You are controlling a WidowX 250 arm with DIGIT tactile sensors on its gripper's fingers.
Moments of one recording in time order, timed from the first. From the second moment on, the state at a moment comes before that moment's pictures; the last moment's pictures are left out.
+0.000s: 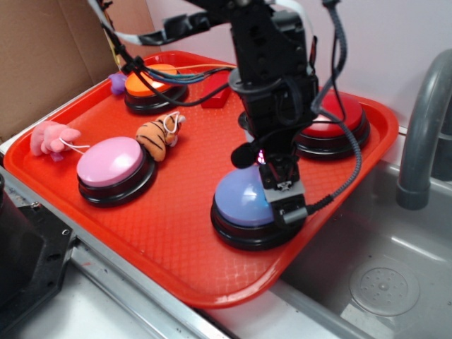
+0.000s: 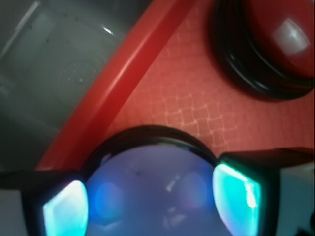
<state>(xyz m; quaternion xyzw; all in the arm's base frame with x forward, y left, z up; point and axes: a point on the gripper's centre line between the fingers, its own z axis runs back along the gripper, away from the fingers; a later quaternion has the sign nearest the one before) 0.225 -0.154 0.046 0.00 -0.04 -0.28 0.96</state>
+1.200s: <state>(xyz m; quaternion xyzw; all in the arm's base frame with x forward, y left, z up) 0.209 -0.122 0.125 0.04 -0.01 -0.26 0.97</state>
